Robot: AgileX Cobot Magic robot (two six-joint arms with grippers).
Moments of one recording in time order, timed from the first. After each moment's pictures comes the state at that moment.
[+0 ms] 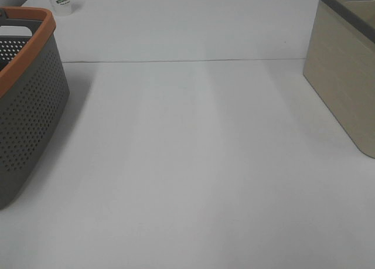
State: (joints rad) left arm 0.04 -0.01 -0.51 0.00 1.04 -0.01; right arm 0.09 0.00 -0.50 -0.06 1.05 0.05
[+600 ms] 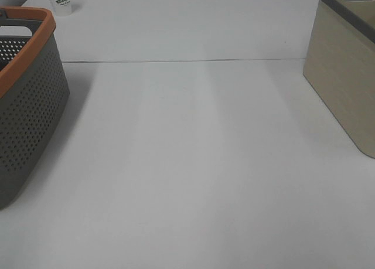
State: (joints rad) left arm 0.04 -0.01 -0.51 0.00 1.04 -0.01; right arm 0.09 0.00 -0.50 -0.06 1.05 0.05
